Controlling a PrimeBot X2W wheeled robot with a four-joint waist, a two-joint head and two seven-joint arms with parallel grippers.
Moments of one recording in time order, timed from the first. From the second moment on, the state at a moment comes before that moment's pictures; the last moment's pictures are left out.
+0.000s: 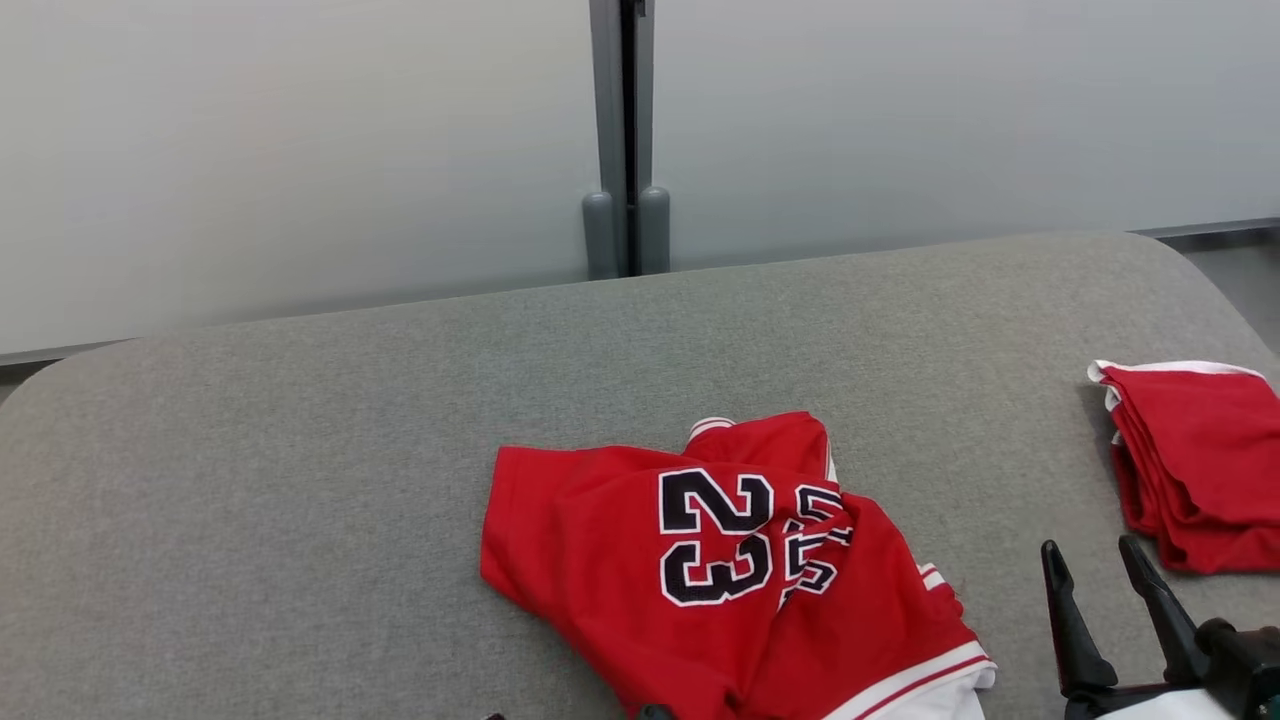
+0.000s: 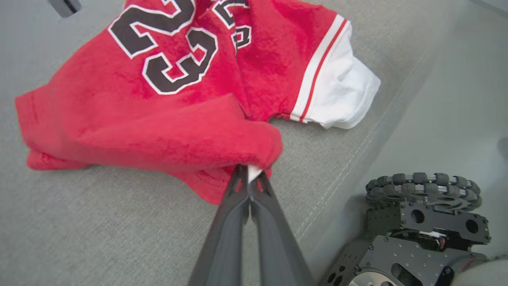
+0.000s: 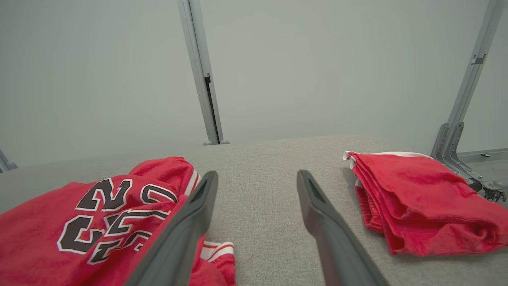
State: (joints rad) left arm -0.31 0.46 -1.28 -0.18 -0.64 0.48 0.35; right arm 0.09 -0.14 0.03 0.18 0.26 0.13 -0.26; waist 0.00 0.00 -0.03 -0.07
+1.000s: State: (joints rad) left arm -0.35 0.15 -1.25 0.31 -0.66 0.27 0.18; right arm 0.05 -0.17 0.04 0.19 0.28 0.13 -0.26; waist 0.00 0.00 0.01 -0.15
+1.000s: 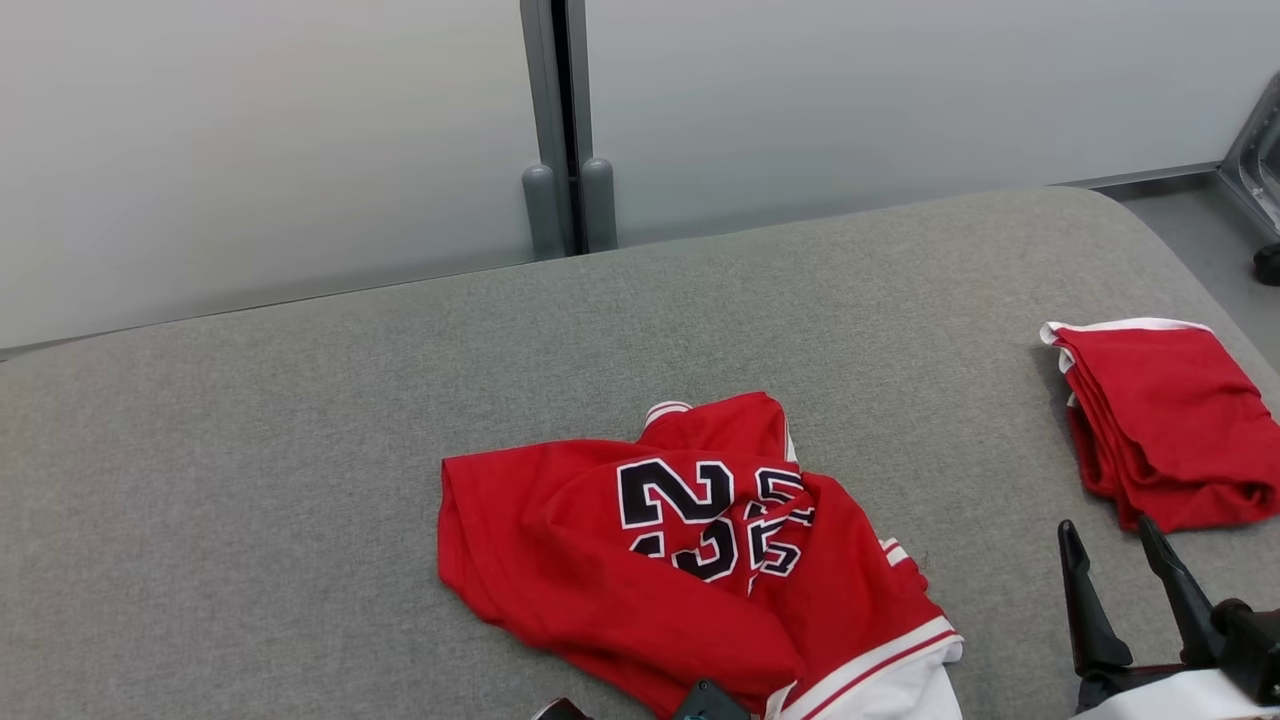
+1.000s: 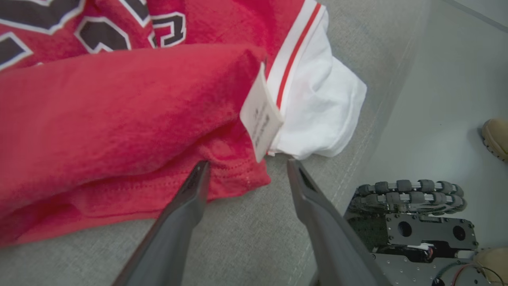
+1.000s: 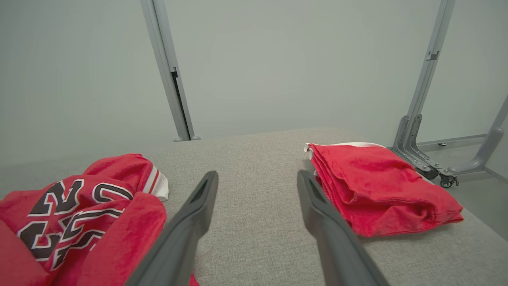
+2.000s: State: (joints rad) left arm -0.29 0.57 -1.19 0.03 -0.62 0.45 0.24; right arm 0.13 -0.16 -0.04 0.18 0.26 0.13 -0.26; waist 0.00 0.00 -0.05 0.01
